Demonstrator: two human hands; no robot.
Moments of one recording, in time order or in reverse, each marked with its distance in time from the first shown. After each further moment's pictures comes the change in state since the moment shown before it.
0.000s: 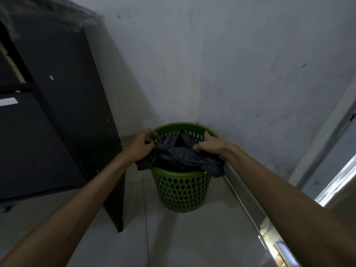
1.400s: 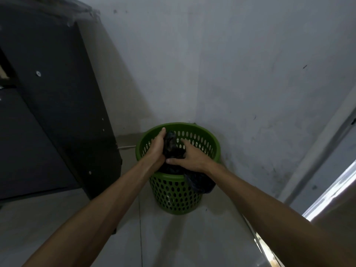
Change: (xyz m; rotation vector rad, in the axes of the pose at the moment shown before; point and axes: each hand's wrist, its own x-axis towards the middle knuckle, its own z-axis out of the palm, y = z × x) left_hand 0.028 0.040 0.074 -1.013 0.074 -0.375; right_hand 0.015 0.012 0.053 -0.234 0.109 -0.307
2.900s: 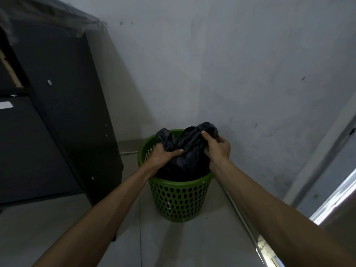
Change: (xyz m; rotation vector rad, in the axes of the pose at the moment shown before) left_hand 0.005 -0.006 -0.021 0.509 -0.144 0.267; right_hand 0.007 0.003 -0.036 1.118 0.727 0.297
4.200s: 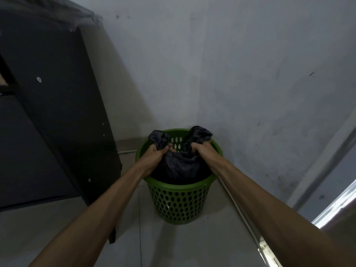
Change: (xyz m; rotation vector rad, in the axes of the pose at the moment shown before) left_hand 0.017 -0.020 -0.013 -0.256 -0.004 -0.120; right_hand 0.009 0.013 0.004 -0.568 -0.484 0.005
